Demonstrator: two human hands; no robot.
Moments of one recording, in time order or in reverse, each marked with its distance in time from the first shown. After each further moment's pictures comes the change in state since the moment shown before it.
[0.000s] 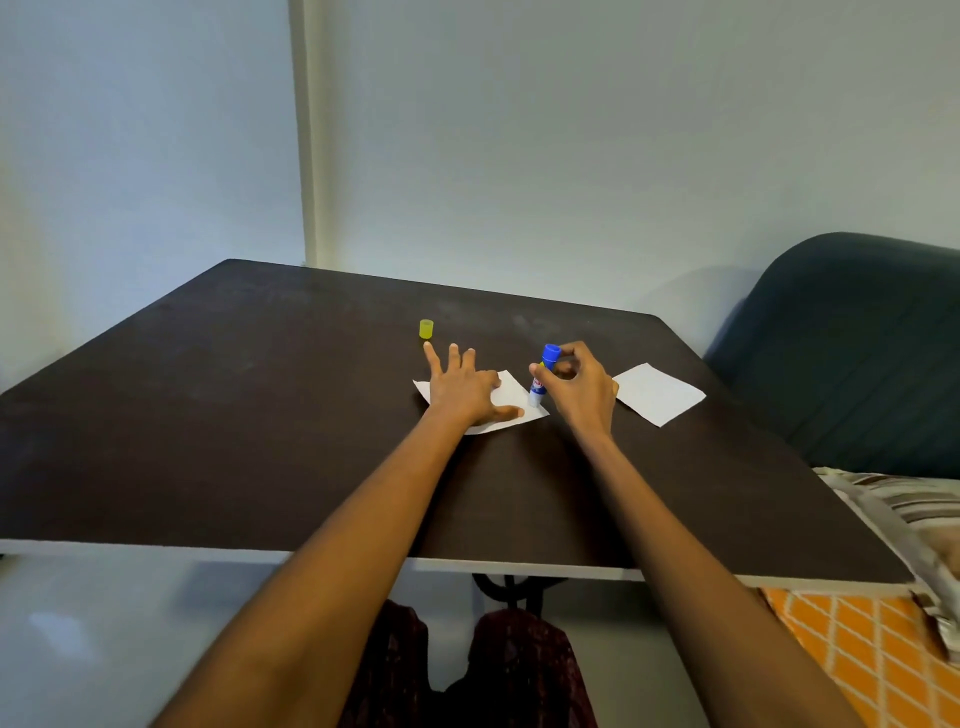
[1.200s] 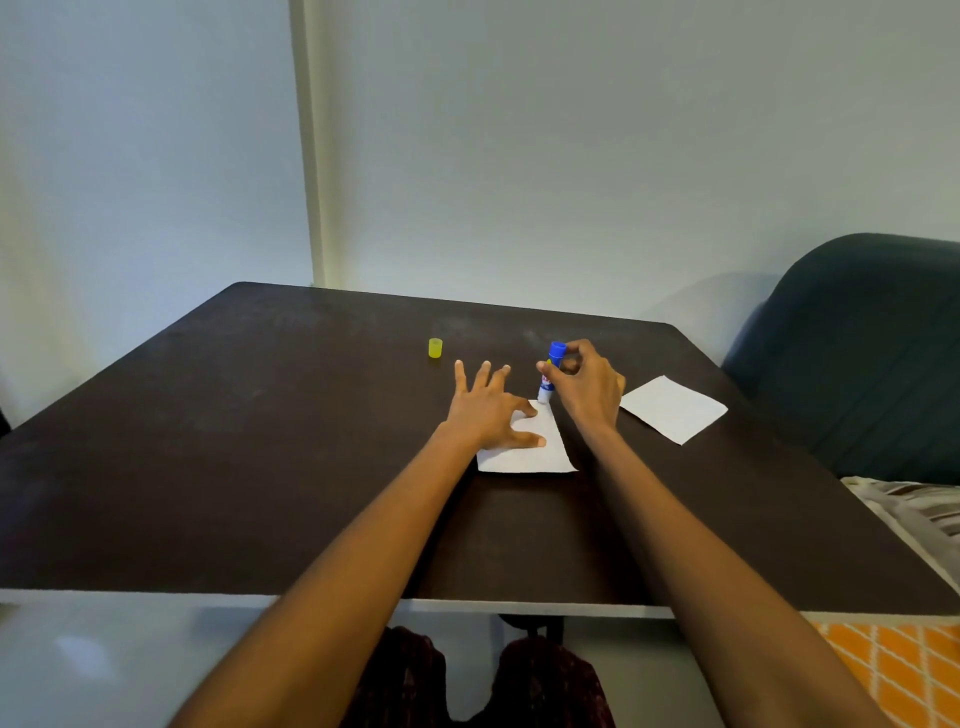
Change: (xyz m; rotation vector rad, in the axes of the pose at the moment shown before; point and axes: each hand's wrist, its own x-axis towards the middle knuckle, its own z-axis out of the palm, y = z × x) left_hand 0.005 0.003 -0.001 -0.047 -0.024 0.191; right_hand 0.034 -0.002 0.019 -0.108 0.041 -0.006
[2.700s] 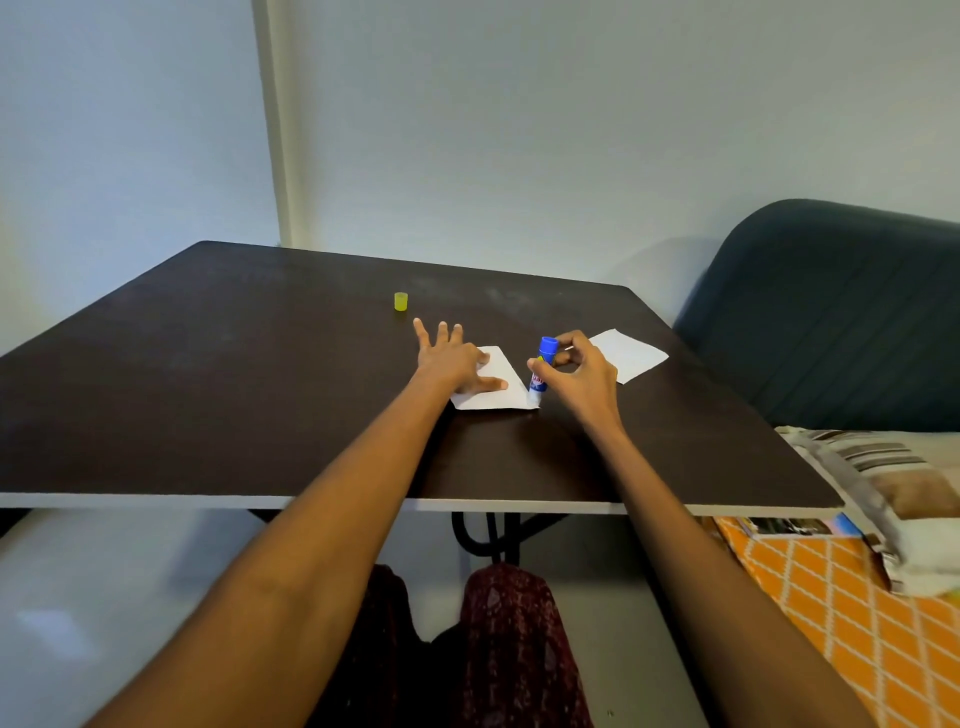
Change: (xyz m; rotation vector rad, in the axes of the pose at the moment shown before) left_hand -0.013 0.022 -0.006 0.054 -0.102 -0.172; right_hand -0.075 0.016 -0.078 0.198 -0.116 -0.002
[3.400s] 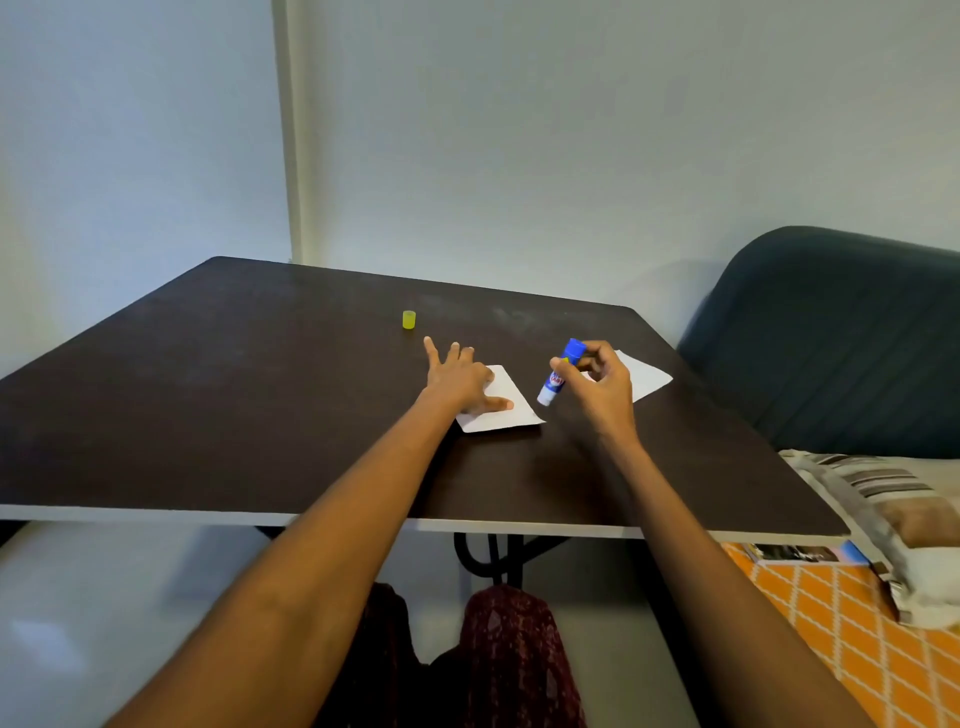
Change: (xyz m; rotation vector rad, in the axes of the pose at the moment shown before) left_hand 0.000 -0.002 0.001 -0.023 0.049 0.057; right_hand 0.009 -0.002 -0.009 0.333 0.043 0.031
